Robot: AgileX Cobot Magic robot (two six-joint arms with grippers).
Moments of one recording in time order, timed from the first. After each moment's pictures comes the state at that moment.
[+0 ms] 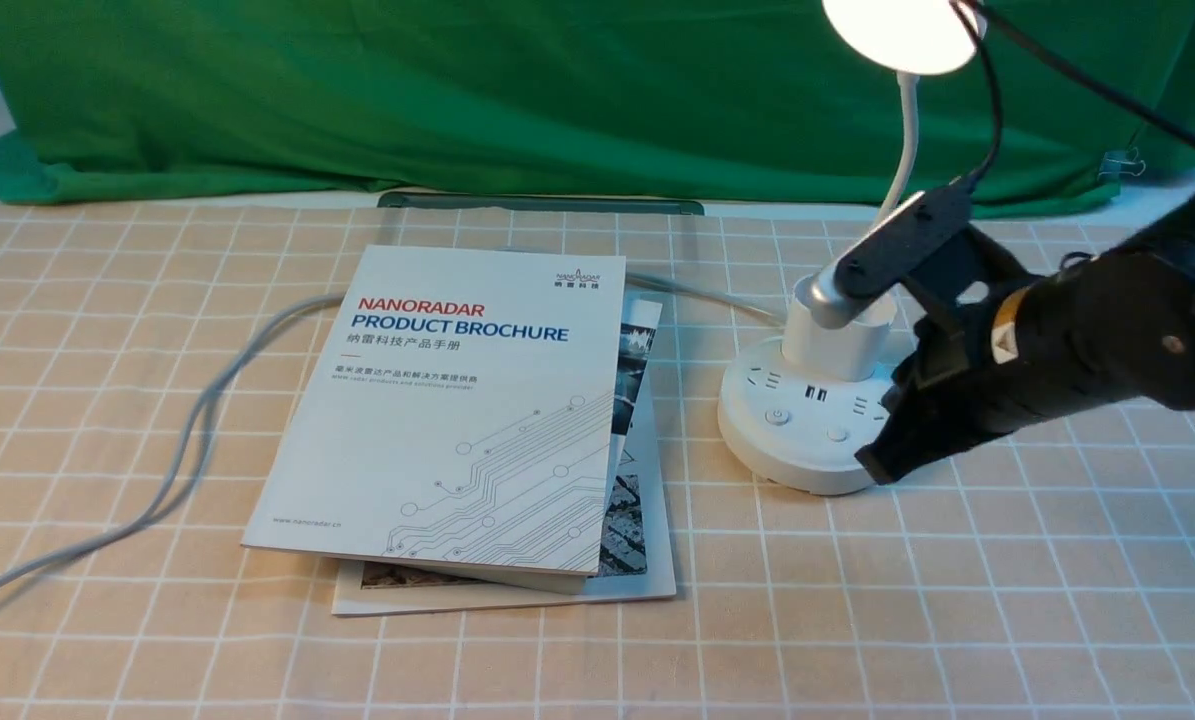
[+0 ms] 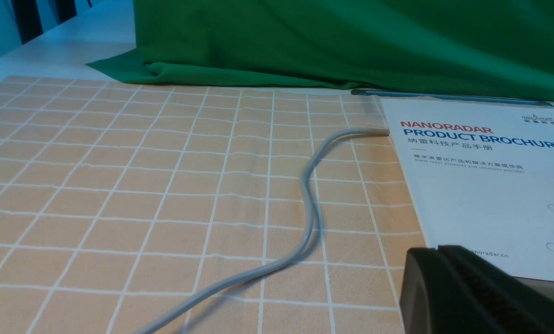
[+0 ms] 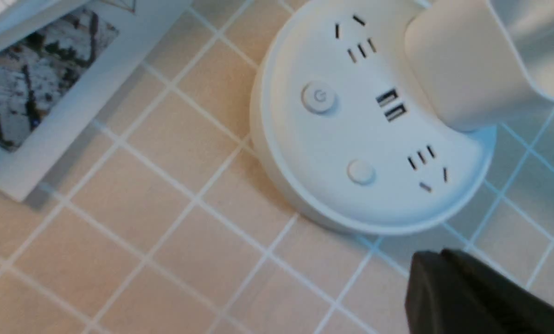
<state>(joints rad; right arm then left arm) 0.47 1.51 -1.00 -0.15 0.51 -0.14 -0.02 0.00 0.01 -0.03 0.21 -0.02</state>
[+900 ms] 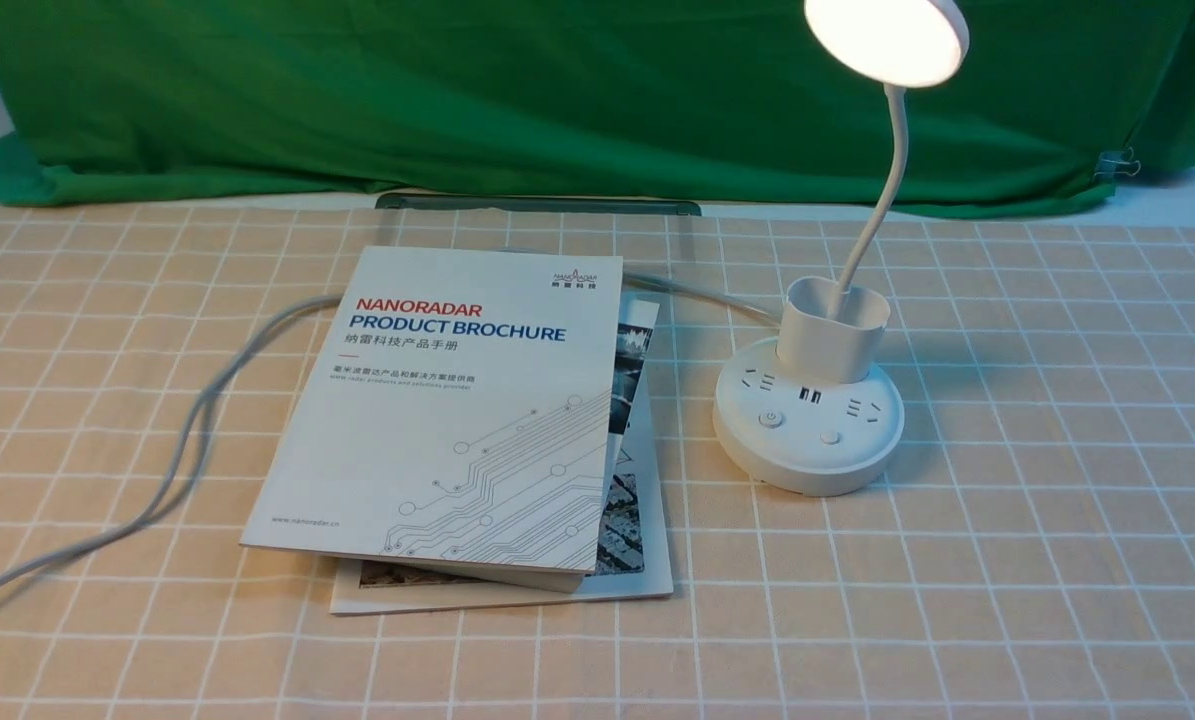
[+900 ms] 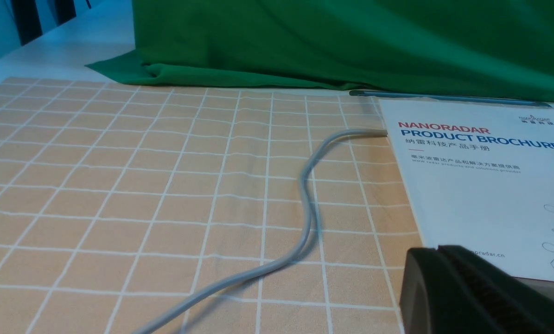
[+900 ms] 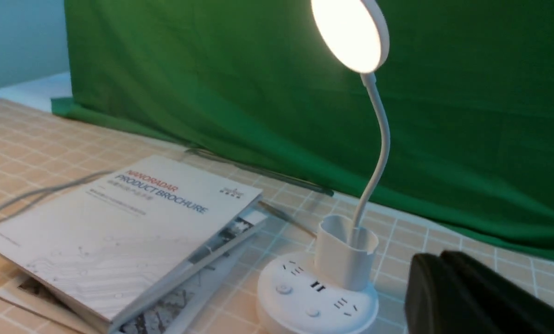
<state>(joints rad) 0.47 0.26 -0.32 -0.13 0.16 0.06 -0.02 0.00 0.01 -0.03 0.21 -0.02</state>
